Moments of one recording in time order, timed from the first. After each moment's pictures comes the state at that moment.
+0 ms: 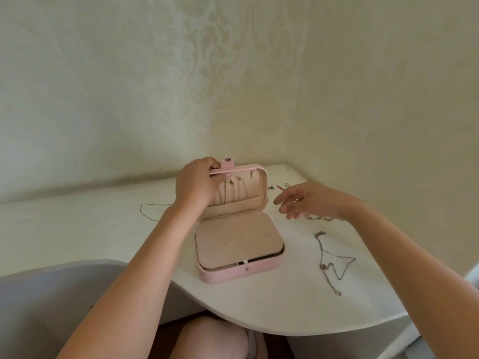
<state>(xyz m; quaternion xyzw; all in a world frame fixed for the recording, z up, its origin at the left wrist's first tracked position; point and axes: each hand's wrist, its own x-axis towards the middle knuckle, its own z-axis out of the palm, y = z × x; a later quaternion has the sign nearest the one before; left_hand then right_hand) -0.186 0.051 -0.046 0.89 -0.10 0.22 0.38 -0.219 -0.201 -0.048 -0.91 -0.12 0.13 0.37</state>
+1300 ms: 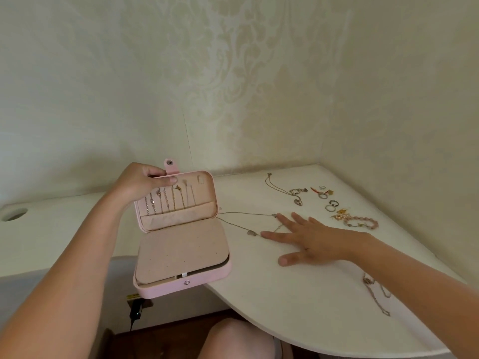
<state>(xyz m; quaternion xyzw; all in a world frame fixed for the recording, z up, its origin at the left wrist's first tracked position) -0.173 0.223 -0.033 0.90 0.01 0.09 0.43 -0.212 -0.145 -0.112 -0.94 -0.29 0.18 0.00</state>
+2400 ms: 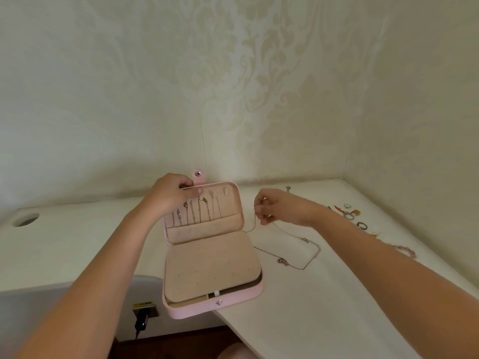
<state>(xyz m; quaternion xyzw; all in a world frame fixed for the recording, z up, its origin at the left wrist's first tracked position) -0.145 0.205 -0.041 0.94 0.01 0.10 0.31 -0.125 -0.054 -0.063 -0.84 -0.21 0.19 0.47</state>
